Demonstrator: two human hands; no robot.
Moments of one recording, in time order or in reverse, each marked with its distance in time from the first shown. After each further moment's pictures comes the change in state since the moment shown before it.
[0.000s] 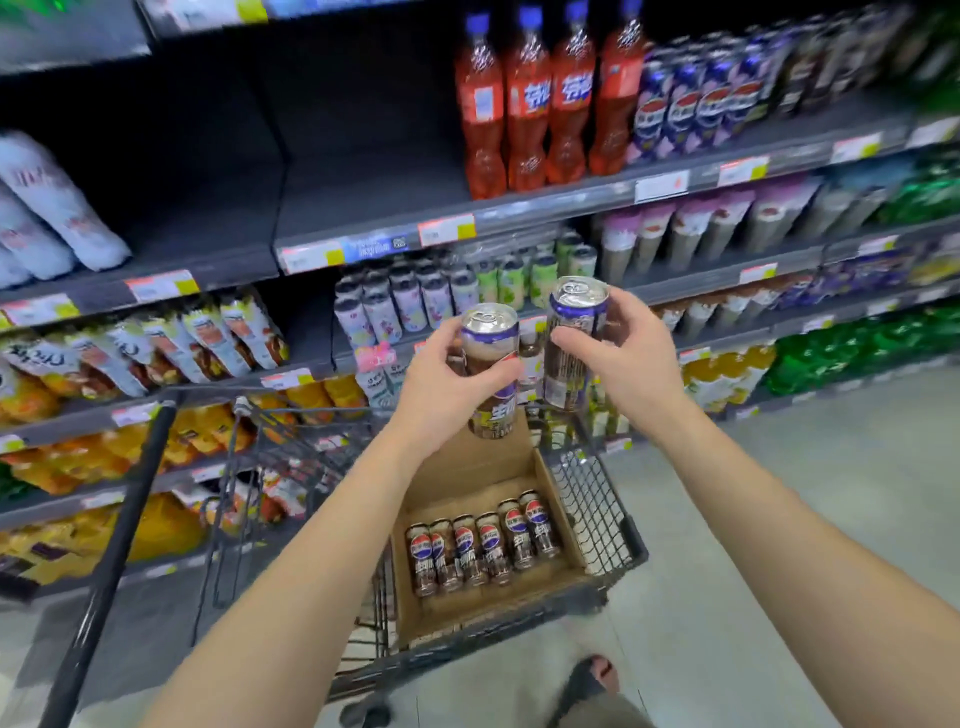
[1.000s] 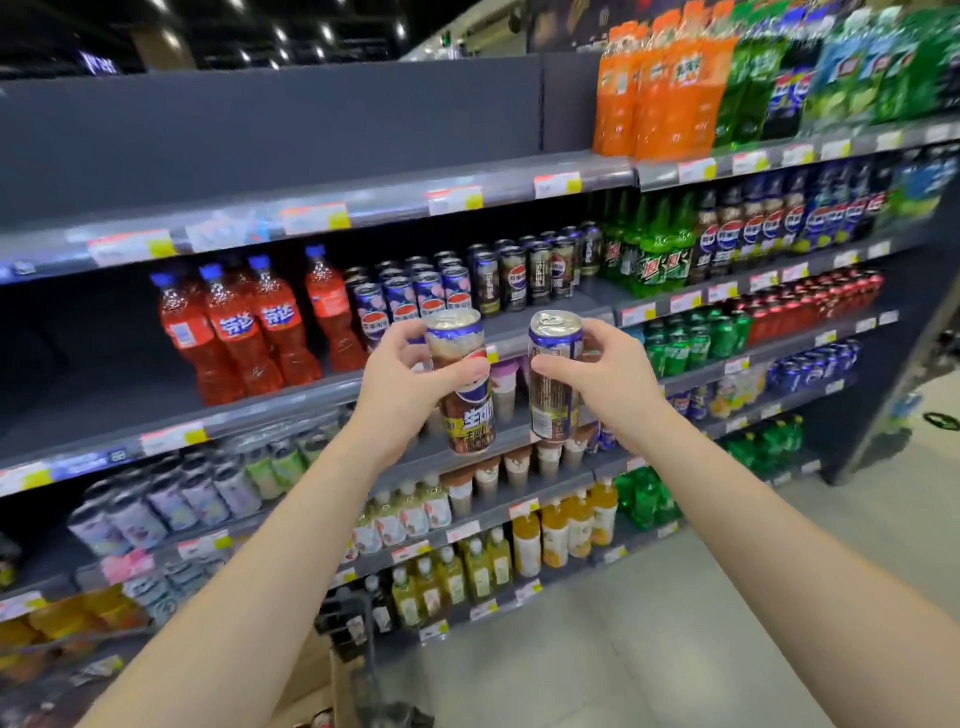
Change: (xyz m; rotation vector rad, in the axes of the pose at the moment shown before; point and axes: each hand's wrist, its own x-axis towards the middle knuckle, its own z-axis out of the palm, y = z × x) left_hand 0.146 0.281 0.337 -0.232 0.002 0.133; right_hand 0.165 -0.004 -0.435 -0.028 0.081 -0.054
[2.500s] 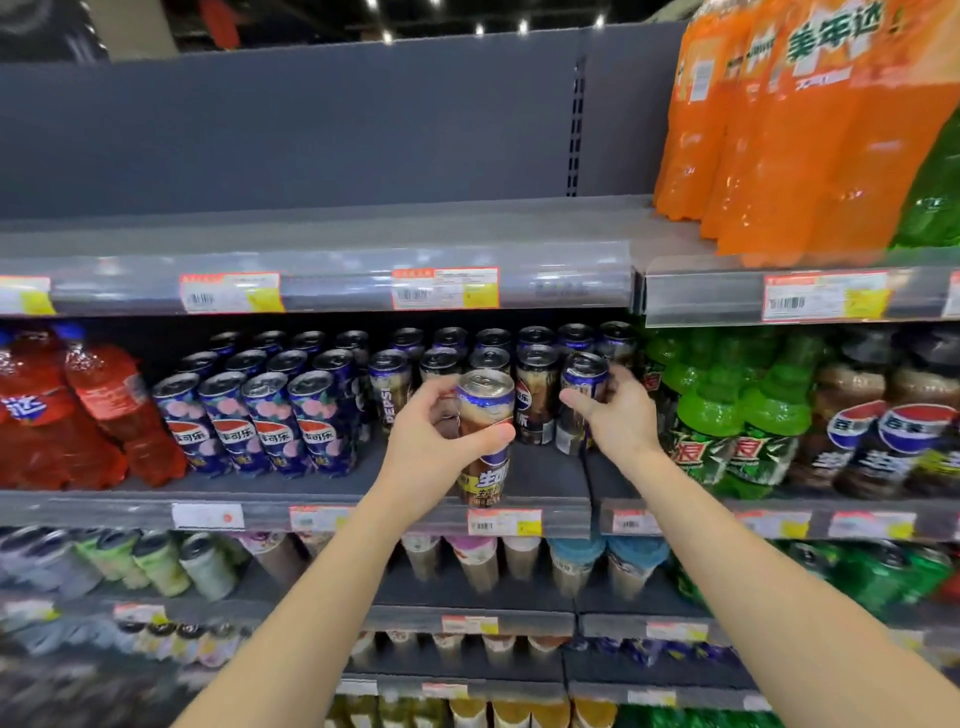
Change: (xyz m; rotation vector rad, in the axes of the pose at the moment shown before) left_hand 0.375 -0.093 0.280 0.165 0.353 -0.072; right_hand 0.529 0.268 -0.111 -0.128 -0.114 -0.039
